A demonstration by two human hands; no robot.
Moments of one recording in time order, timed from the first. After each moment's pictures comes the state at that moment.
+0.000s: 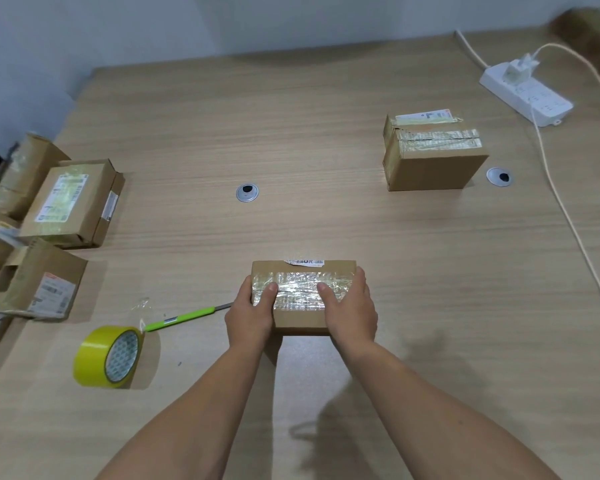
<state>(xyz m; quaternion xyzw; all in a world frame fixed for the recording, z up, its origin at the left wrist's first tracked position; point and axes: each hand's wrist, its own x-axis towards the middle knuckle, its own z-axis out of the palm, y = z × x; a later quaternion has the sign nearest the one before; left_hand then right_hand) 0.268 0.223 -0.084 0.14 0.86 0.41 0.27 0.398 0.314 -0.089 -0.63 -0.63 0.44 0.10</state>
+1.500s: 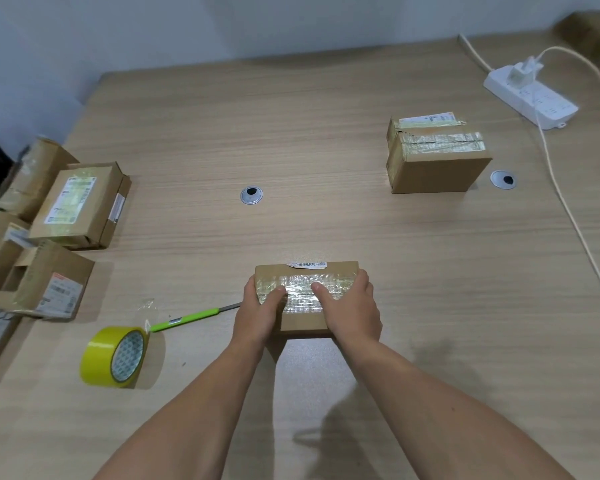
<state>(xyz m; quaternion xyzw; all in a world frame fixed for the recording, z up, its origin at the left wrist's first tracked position) 0.263 0.226 -0.078 0.09 0.80 0.45 0.40 0.392 0.319 -0.084 -0.64 -0.66 0.39 0.05</state>
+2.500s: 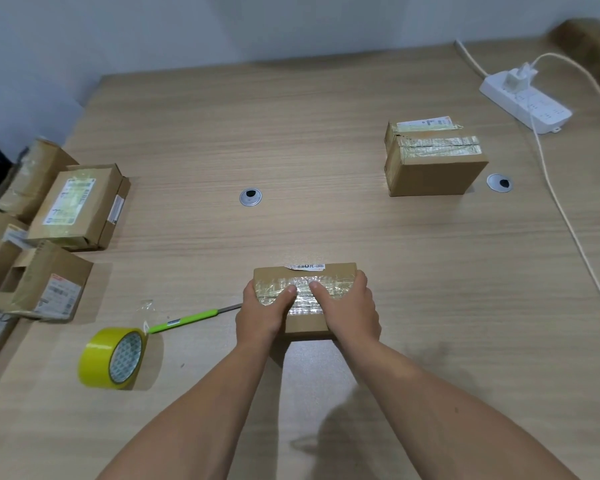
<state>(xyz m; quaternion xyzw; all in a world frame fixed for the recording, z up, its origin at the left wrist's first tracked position) 0.274 0.232 -0.072 0.09 0.85 0.39 0.33 0.394 0.318 -0.082 -0.64 -0.63 0.44 0.06</state>
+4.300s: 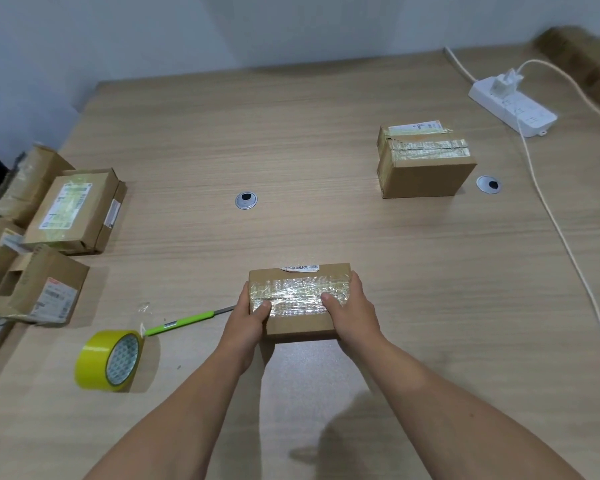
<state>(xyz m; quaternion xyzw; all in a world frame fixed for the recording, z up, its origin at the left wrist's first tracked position) 0.255 0.211 -0.087 0.07 0.75 0.48 0.45 0.416 0.325 -0.087 -0.55 -0.60 0.57 0.08</state>
